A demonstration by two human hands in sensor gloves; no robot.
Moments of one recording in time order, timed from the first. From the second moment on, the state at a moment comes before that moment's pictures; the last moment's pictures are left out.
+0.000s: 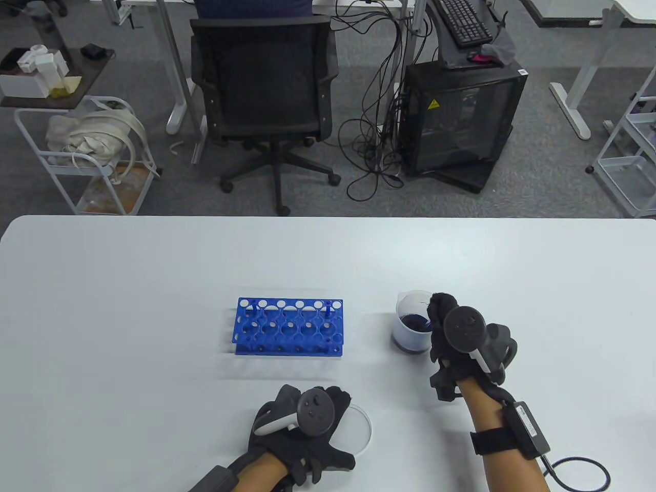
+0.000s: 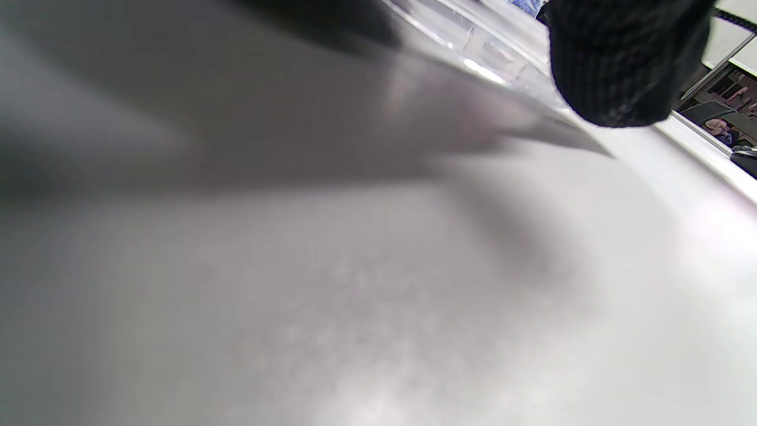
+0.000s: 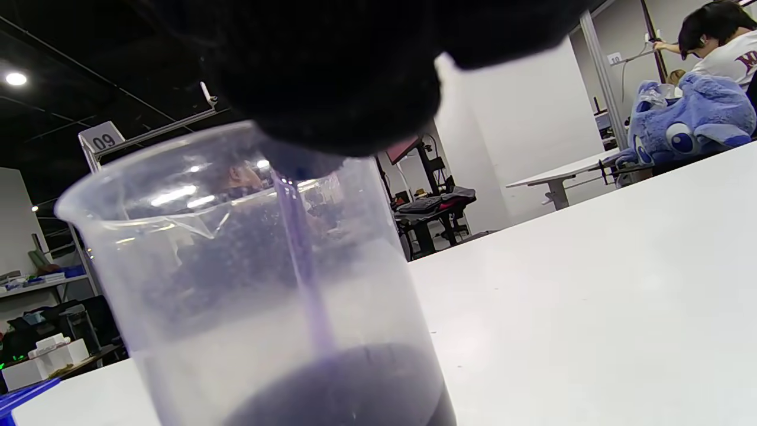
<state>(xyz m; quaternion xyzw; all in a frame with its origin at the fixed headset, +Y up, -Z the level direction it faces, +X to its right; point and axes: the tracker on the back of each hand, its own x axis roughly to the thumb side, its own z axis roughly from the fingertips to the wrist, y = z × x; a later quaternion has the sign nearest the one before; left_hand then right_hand) -0.057 -0.796 -0.257 -0.28 -0.25 0.17 0.91 0.222 -0.686 -0.369 -0.02 -0.13 0.98 0.16</state>
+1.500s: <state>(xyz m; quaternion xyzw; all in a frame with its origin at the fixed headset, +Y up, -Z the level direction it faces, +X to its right) -0.059 -0.797 -0.258 -0.29 -0.25 0.17 0.91 0.148 -0.704 -0.218 0.24 -0.15 0.92 0.27</state>
